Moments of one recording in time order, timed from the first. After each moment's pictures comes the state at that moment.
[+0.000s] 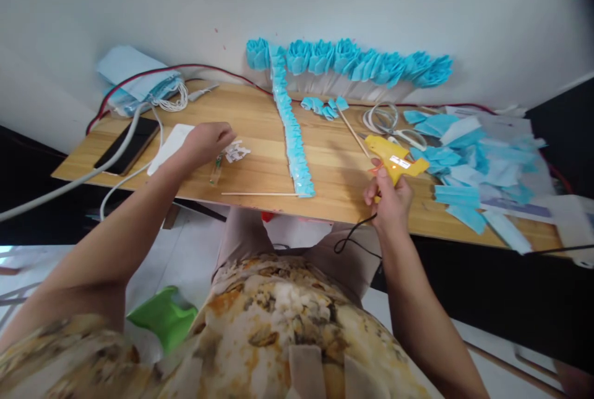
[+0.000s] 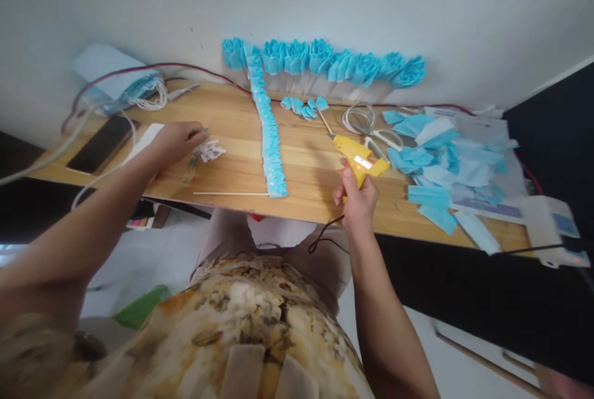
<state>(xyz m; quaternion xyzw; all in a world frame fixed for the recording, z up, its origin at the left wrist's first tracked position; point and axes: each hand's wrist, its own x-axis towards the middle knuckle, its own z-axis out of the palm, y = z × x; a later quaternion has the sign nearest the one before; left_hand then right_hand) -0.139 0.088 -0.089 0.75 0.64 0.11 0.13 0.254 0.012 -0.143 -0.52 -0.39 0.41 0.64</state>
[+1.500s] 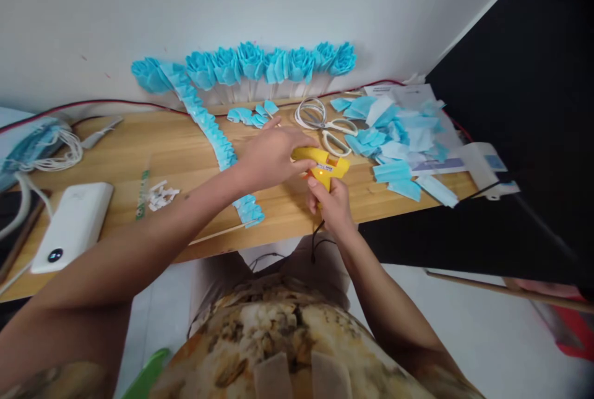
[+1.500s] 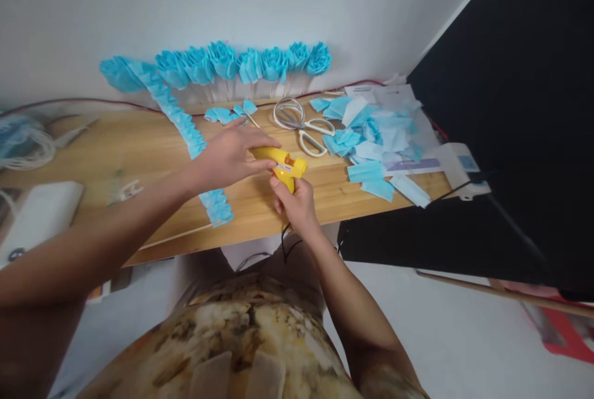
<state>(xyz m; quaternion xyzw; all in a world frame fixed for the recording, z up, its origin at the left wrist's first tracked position) 0.107 0.111 -0.048 0.93 0.28 0.19 0.17 0.252 0.010 -0.143 -0.53 -0.37 0.46 0.61</state>
